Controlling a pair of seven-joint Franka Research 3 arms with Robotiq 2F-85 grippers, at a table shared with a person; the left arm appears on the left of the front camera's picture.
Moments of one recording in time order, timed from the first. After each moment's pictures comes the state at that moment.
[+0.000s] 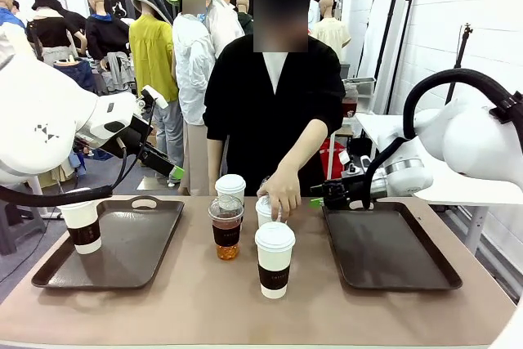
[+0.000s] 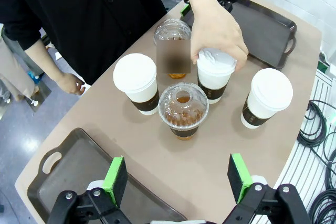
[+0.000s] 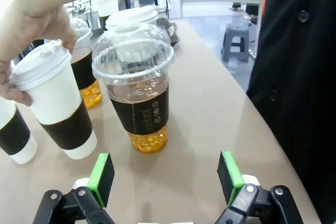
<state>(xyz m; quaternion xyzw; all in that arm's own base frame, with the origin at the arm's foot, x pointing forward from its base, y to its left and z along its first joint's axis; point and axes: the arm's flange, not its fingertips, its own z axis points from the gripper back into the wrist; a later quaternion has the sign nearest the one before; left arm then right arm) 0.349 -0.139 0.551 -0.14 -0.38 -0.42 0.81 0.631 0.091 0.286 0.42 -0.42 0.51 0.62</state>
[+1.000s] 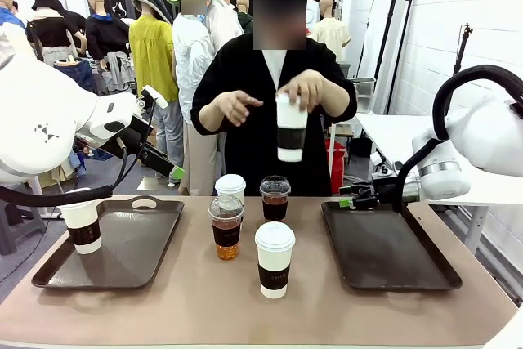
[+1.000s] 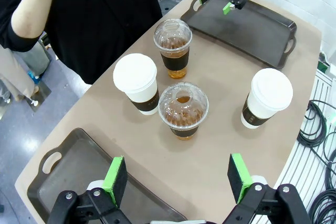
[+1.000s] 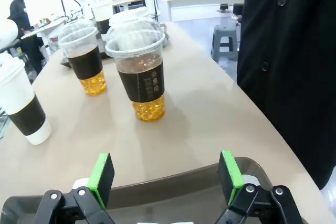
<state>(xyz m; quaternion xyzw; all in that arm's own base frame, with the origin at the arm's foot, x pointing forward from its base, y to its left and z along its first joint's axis) 0.349 -0.139 0.551 -0.14 -0.38 -0.42 0.81 0.607 0.013 0.285 0.43 -0.43 0.48 0.63</state>
